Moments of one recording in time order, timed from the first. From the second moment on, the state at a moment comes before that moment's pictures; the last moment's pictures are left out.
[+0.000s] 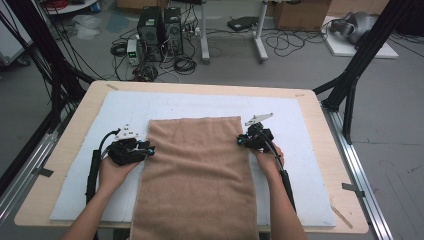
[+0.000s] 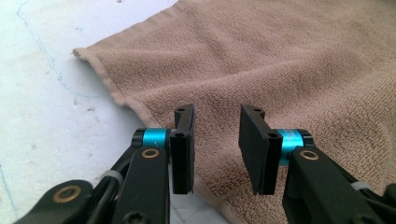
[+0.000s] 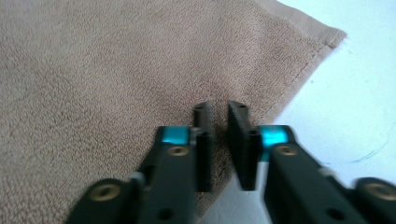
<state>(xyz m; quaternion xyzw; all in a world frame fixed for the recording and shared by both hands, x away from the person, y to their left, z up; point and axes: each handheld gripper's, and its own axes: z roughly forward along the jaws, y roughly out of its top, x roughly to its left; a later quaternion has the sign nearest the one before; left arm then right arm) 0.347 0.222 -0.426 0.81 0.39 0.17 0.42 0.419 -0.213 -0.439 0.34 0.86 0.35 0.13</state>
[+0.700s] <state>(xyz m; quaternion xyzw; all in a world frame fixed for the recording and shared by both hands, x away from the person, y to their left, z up) 0.348 0.220 -0.428 0.81 0.38 0.16 0.41 0.408 -0.247 -0.428 0.38 0.85 0.34 0.14</state>
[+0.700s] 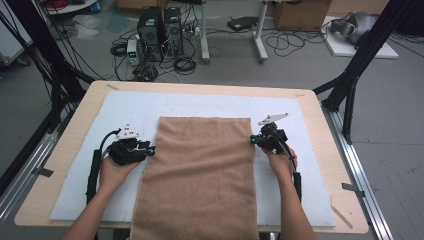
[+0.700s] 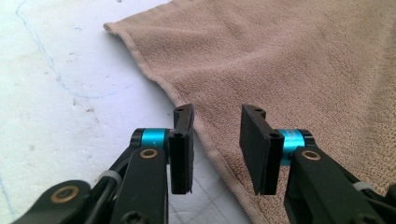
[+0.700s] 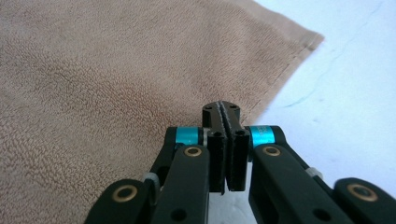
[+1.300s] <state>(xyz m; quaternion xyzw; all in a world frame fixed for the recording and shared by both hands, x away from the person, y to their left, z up) 0.272 0.223 -0.420 0.83 0.31 0.16 0.44 0.306 -0.234 -0.405 0.27 0.86 0.41 0.10</state>
